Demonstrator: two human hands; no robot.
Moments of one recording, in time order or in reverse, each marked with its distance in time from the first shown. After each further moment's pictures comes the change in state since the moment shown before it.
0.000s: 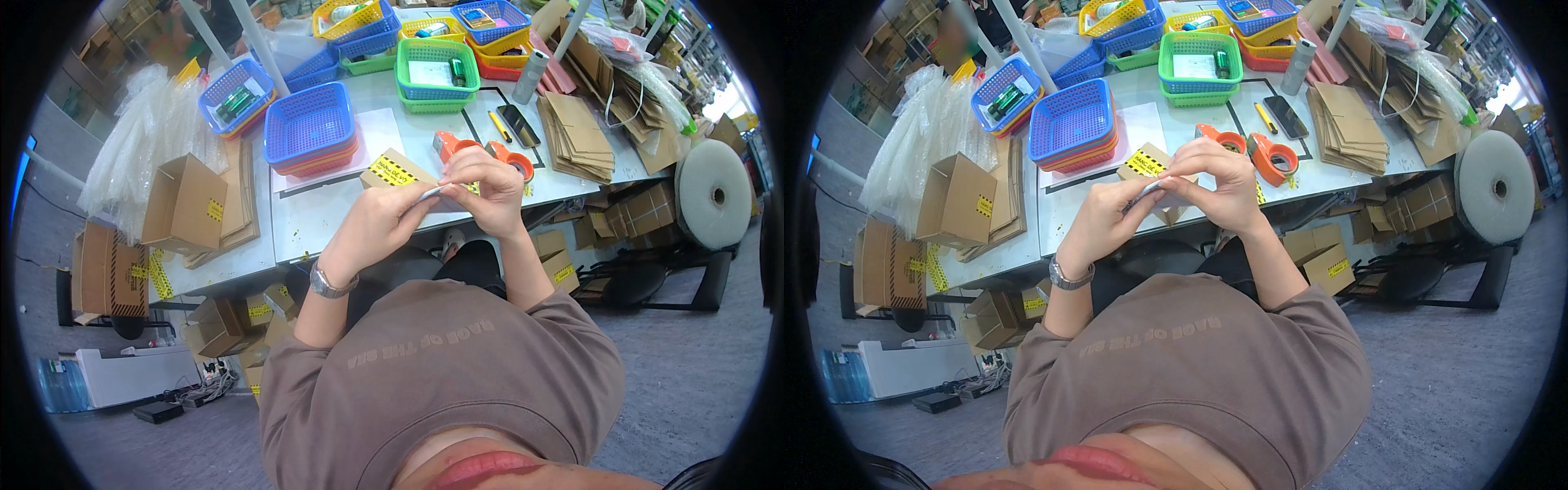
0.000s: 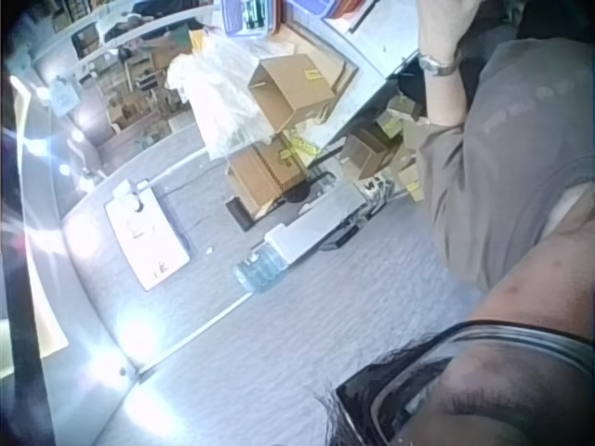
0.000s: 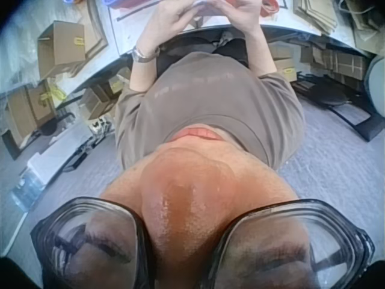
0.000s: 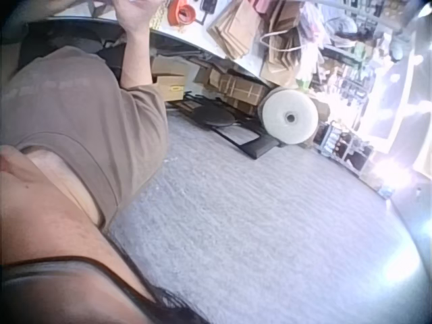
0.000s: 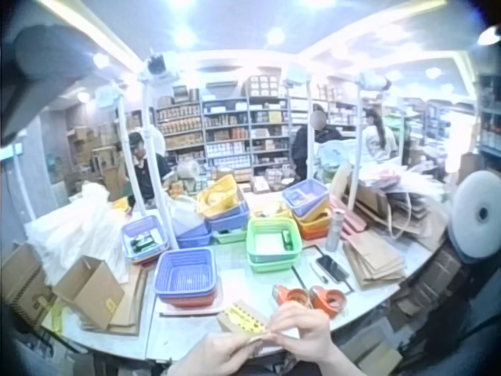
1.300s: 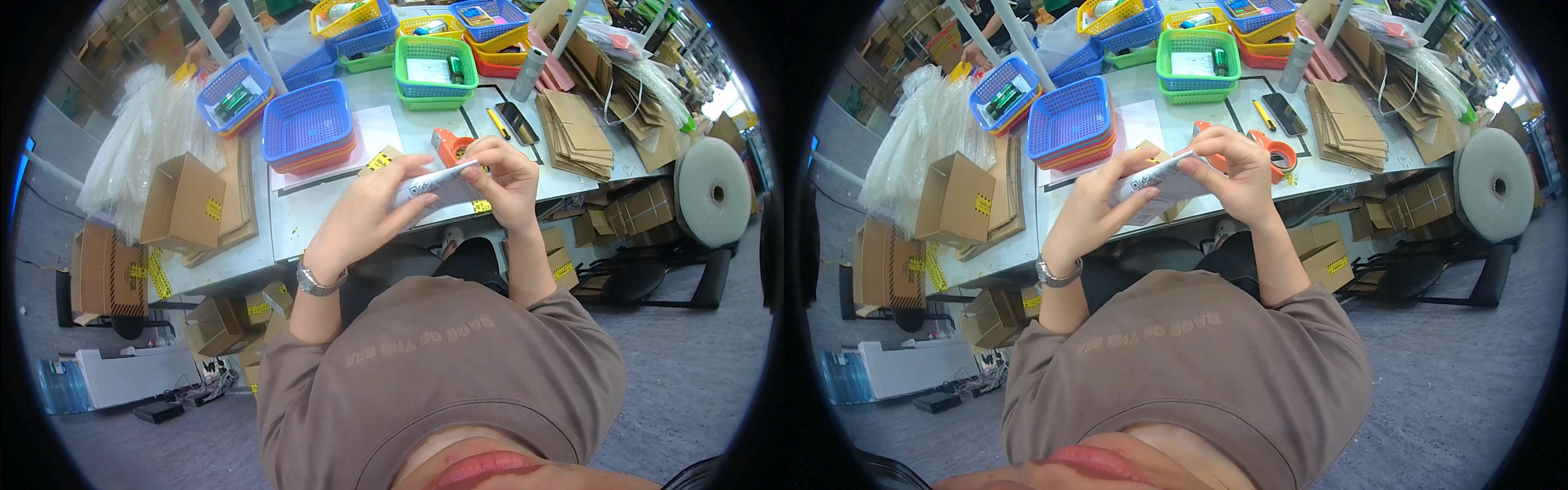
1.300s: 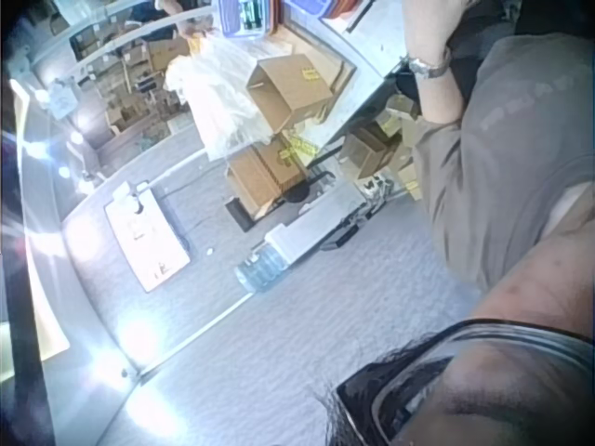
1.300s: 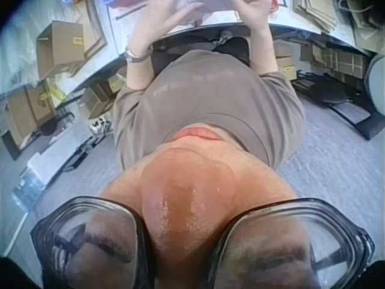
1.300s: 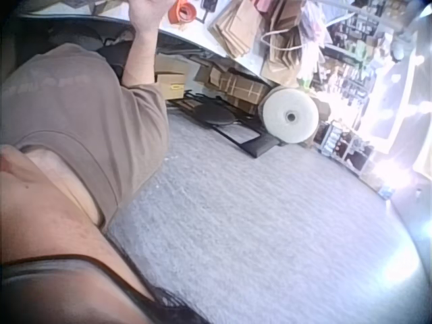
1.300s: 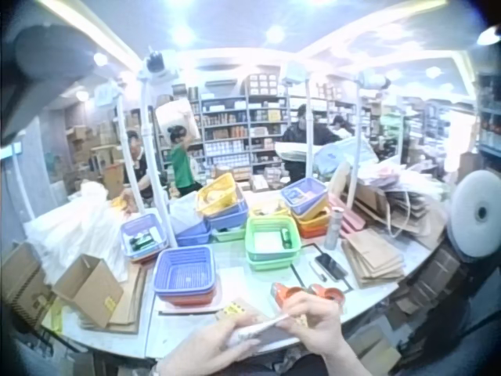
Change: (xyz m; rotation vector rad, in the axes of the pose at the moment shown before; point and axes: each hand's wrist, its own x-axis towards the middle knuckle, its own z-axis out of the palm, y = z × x) left_hand 0.006 0.001 -0.010 -0.100 0.020 0.005; right_hand 0.000 -0.004 -0.015 0.134 0.083 0.123
